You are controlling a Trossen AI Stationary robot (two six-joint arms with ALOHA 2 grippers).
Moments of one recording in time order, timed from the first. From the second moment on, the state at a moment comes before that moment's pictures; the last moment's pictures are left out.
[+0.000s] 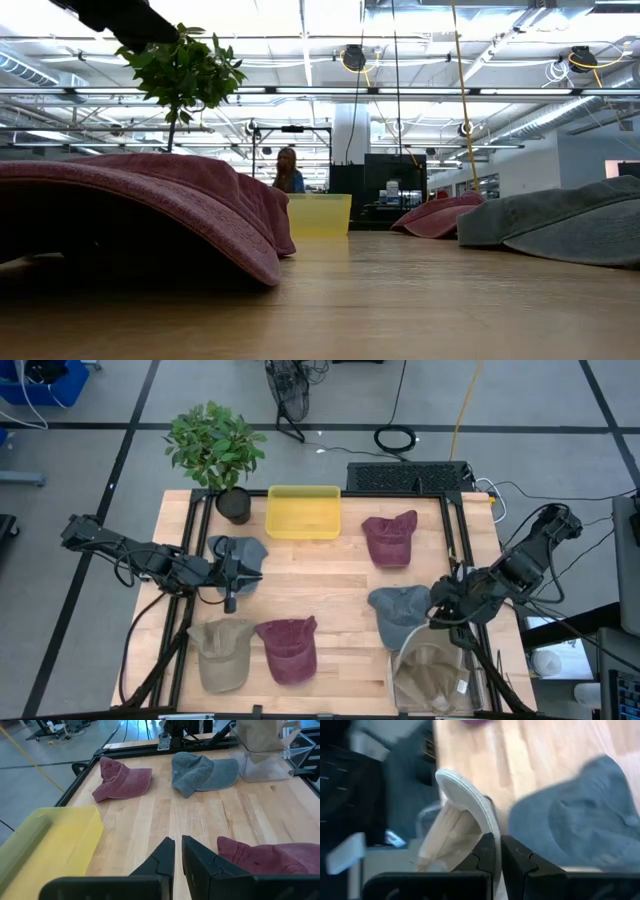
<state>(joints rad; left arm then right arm) -0.34 0.77 0.64 -0.32 -0.42 -0.08 0.70 1.03 1.18 -1.11 0.08 0.93</state>
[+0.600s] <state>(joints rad) -0.35 0.77 0.64 -0.37 -0.42 -0.13 0.86 1.23 1.45 -1.22 0.16 1.01</state>
